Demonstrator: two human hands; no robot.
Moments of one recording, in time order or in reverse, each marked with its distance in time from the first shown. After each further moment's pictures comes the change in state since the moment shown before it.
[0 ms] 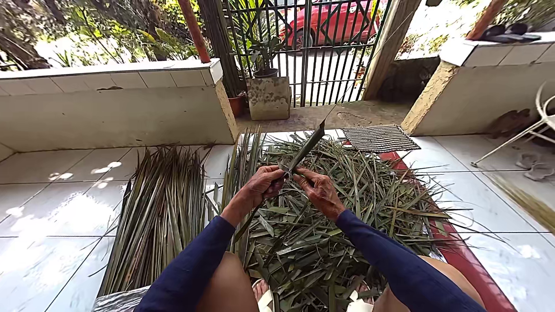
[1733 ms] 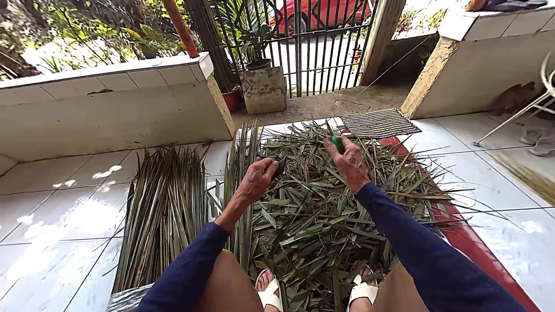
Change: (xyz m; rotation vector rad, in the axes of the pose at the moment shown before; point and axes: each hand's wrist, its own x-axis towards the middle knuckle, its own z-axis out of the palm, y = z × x) left_hand -0.015 -0.003 0.000 0.914 0.288 0.275; right_hand 0.015 0.023 -0.064 0.019 0.338 0.204
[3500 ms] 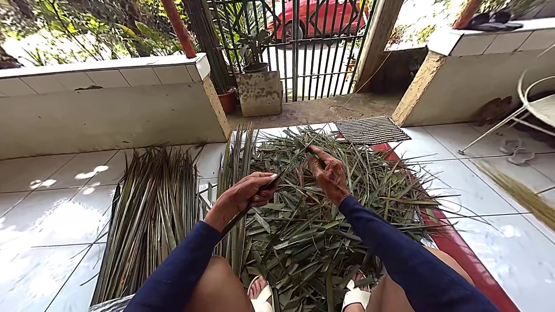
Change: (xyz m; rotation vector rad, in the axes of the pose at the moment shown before) left_hand 0.000 -0.013 -0.010 -0.958 -0.657 -0.306; right_hand -0.019 -0.003 0.034 -0.078 -0.001 -0.204
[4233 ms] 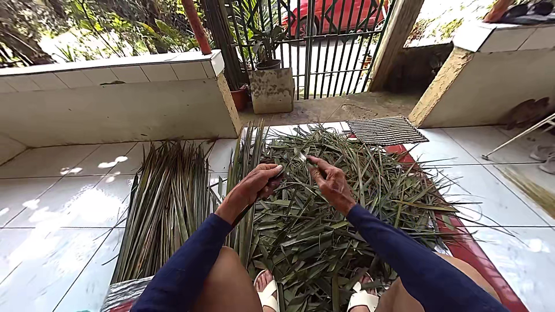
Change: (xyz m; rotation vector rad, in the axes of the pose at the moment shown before) left_hand -0.001 0.004 0.004 0.169 0.364 0.033; right_hand -0.020 -0.008 0.011 0.128 -0.211 0.024
